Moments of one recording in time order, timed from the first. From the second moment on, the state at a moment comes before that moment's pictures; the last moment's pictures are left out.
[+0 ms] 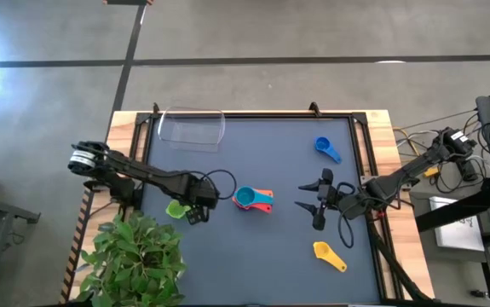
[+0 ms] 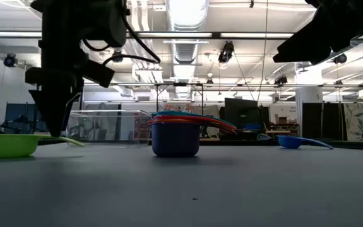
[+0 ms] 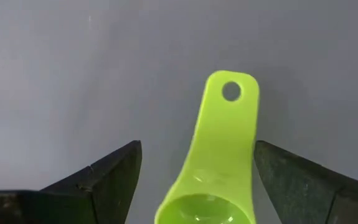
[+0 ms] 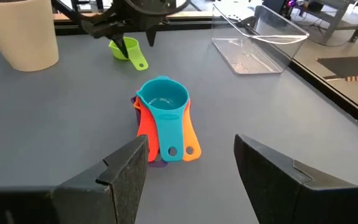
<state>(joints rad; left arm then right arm) -0.16 1.60 0.96 -0.98 -0.15 -0.59 0.51 0.98 0.46 0.04 0.70 0.29</state>
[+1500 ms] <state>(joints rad) -0.09 1.60 1.33 -0.97 -0.07 -0.31 0.51 0.98 0.46 0.03 0.70 0.29</state>
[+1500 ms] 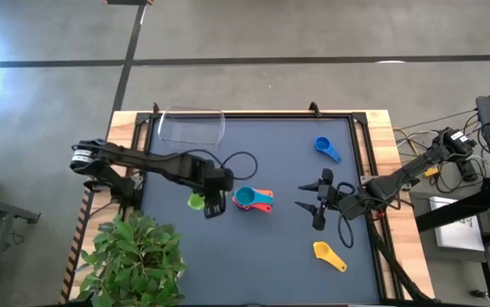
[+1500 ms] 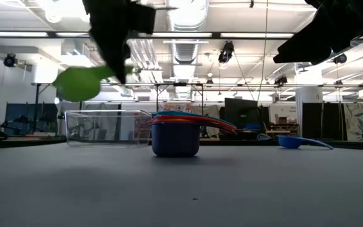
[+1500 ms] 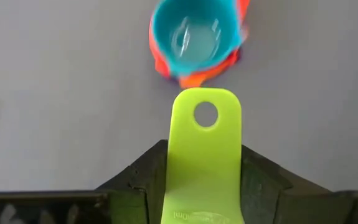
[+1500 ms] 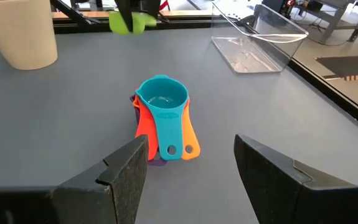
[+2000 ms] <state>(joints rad) -0.07 1.87 1.73 -0.94 -0.06 -0.01 0.51 0.98 0.46 0.03 0.70 0.29</state>
